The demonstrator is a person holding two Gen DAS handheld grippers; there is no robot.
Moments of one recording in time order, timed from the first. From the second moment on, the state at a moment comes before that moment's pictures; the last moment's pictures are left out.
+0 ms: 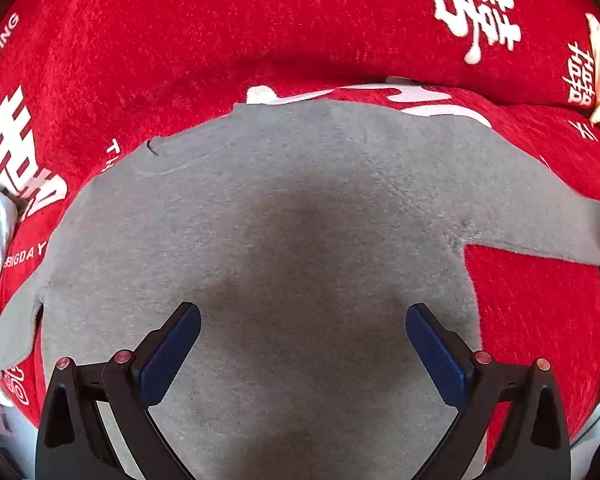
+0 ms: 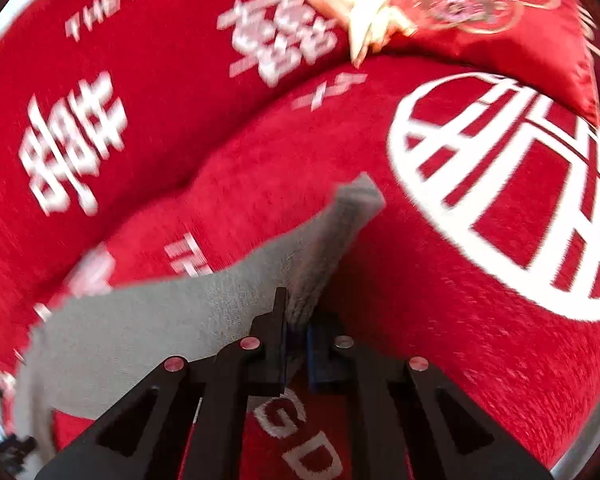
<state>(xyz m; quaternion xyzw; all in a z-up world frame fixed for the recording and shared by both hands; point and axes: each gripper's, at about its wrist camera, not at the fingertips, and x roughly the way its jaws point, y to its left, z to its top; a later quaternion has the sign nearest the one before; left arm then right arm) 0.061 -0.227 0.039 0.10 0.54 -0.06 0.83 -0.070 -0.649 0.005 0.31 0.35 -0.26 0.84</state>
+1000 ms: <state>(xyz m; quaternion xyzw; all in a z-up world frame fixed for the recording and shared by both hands) 0.031 -0.105 0.041 0.00 0.52 -0.08 0.85 -0.027 -0.497 0.127 0.23 0.31 -0.18 0.90</state>
